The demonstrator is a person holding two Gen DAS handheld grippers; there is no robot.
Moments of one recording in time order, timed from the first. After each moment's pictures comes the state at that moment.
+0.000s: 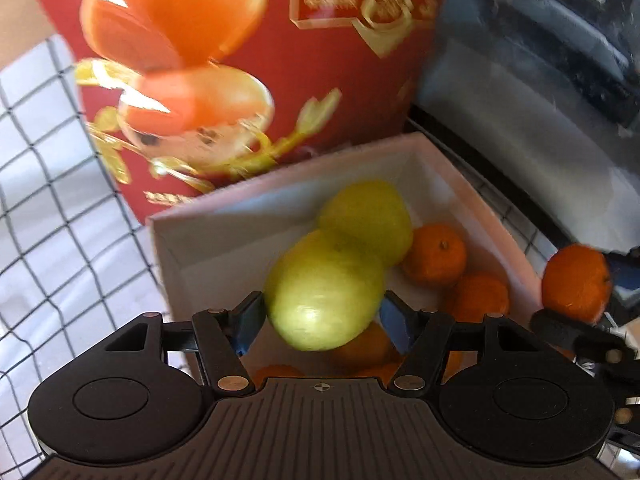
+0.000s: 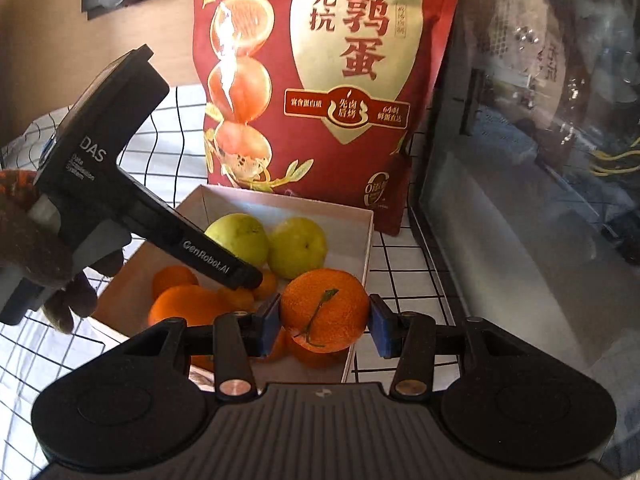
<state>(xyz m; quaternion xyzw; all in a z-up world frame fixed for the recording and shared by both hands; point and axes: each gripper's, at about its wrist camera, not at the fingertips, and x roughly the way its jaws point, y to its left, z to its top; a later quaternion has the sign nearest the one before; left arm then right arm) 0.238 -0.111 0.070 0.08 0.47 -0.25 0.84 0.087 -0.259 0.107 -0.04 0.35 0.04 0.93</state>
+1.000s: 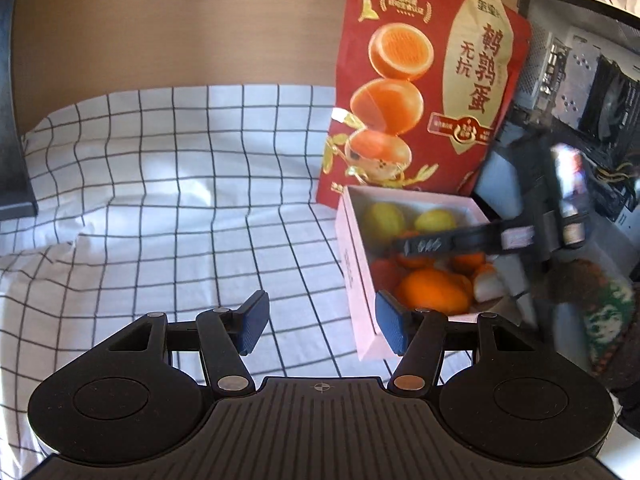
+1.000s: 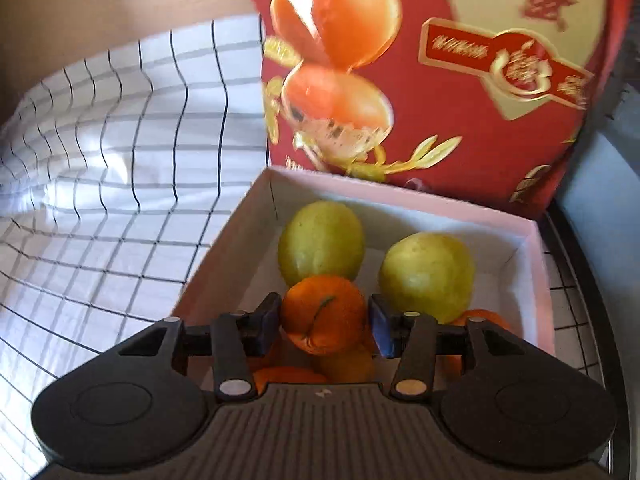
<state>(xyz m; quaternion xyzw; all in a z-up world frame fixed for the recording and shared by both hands) 0.048 0.013 0.123 -0.04 0.35 -0.10 0.93 0.184 -0.177 0.071 -0.02 0.44 0.09 0.89</state>
